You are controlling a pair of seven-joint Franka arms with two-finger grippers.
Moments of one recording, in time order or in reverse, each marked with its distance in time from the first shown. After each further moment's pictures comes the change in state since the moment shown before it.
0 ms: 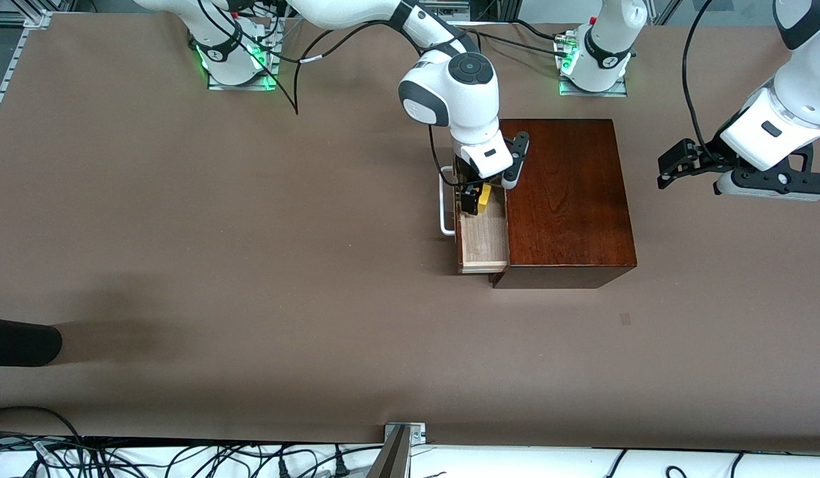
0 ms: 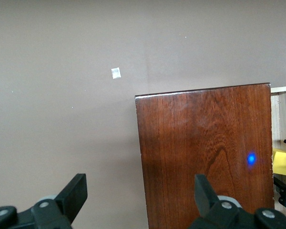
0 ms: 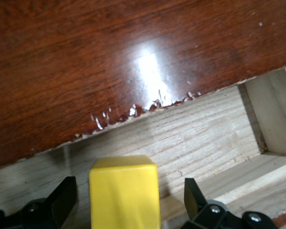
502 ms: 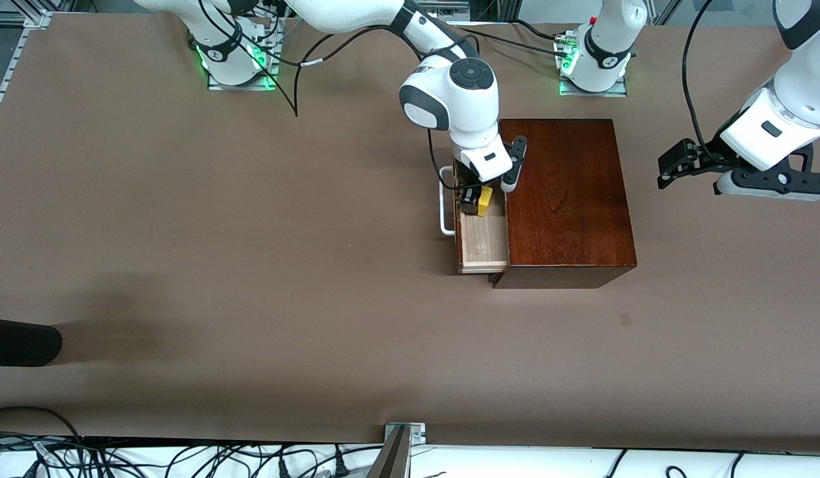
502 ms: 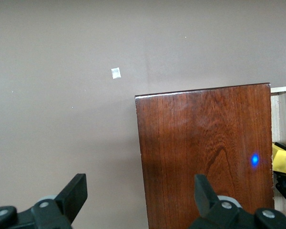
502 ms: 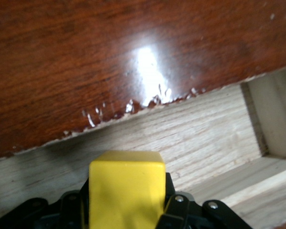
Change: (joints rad) left arm 0.000 0.000 0.000 0.000 0.000 0.000 0.000; right arm 0.000 0.014 -0.008 0.015 -0.006 -0.002 -0.041
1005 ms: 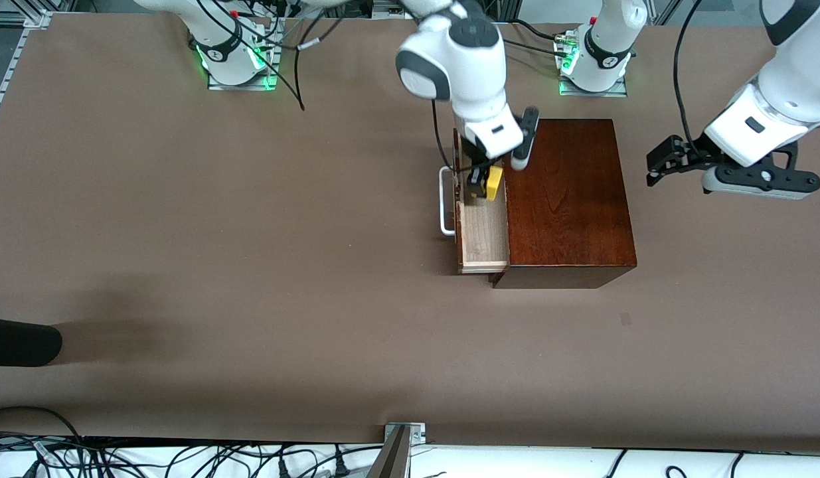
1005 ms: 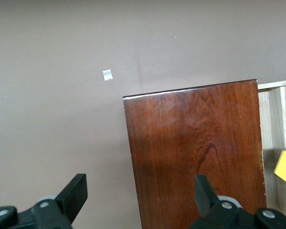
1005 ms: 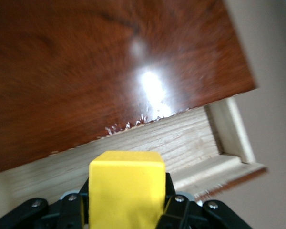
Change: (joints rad) left arm -0.001 0.000 -0.041 0.004 0.000 -0.003 -0.001; right arm 0.000 -0.128 0.000 0.078 0.063 -0.160 -0.012
